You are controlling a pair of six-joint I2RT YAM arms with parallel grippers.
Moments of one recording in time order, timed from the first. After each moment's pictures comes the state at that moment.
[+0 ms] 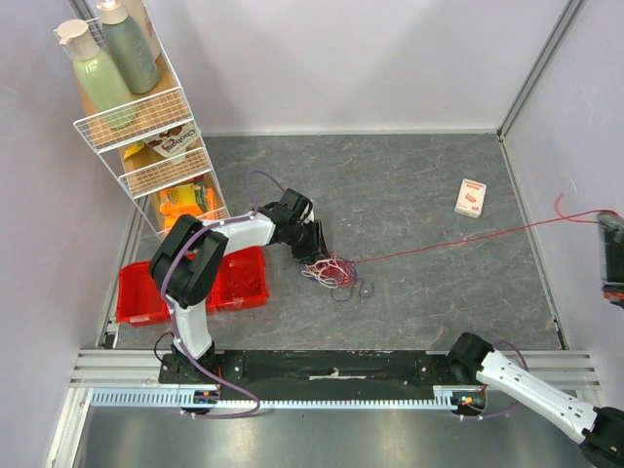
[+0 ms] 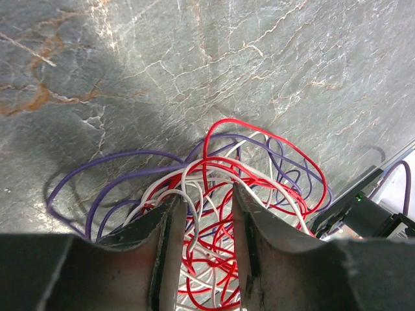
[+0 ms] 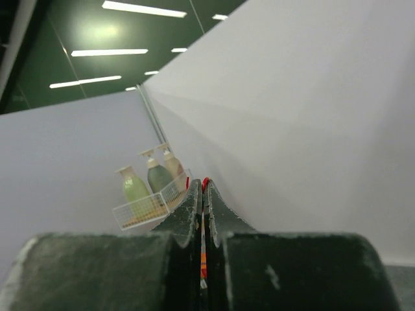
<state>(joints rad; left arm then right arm) -0.58 1.88 1.10 -0.29 0.42 -0.69 0.85 0.34 1.37 -0.31 0.39 0.21</state>
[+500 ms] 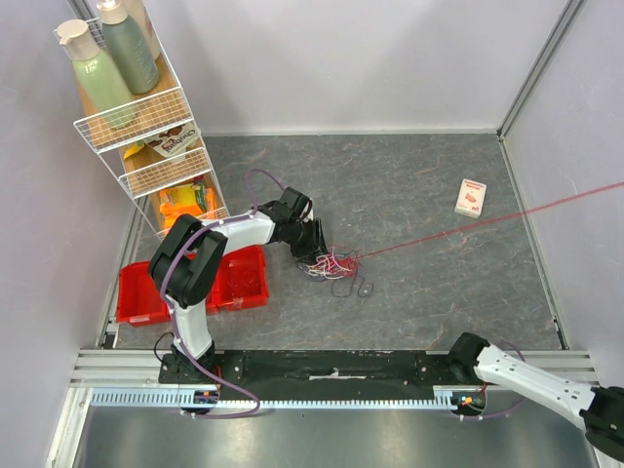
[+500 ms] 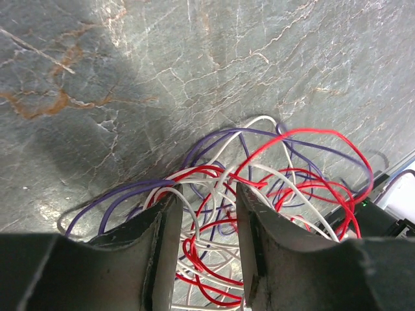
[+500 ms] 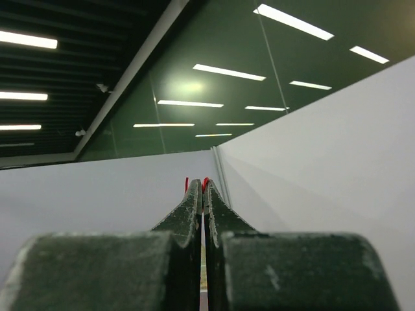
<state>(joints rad) -0.58 1.88 1.12 -0.31 0.40 -0.68 0.85 0.60 1.74 -0.13 0.17 0.19</state>
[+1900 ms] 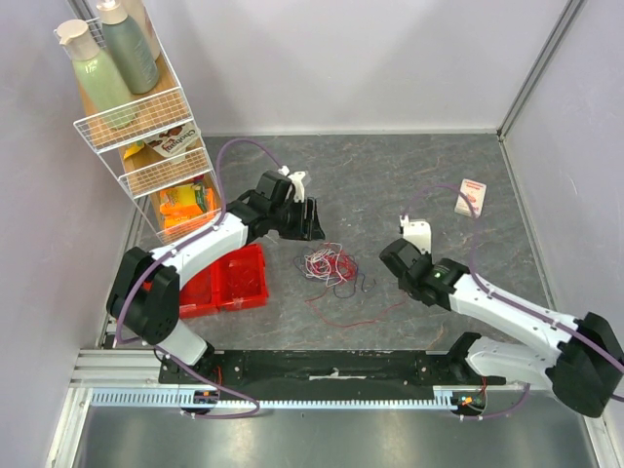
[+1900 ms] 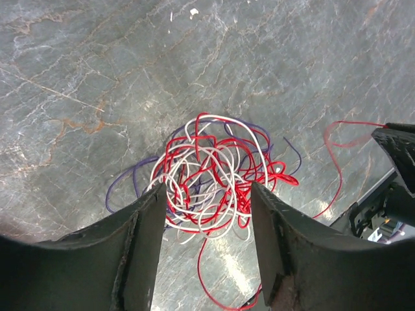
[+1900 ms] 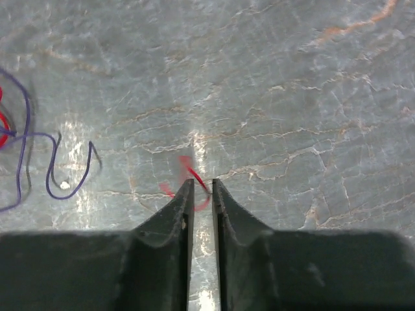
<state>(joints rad) -0.56 1.56 1.10 -0.33 0.30 -0.42 0.79 1.06 0.66 -0.66 0.63 0.63</state>
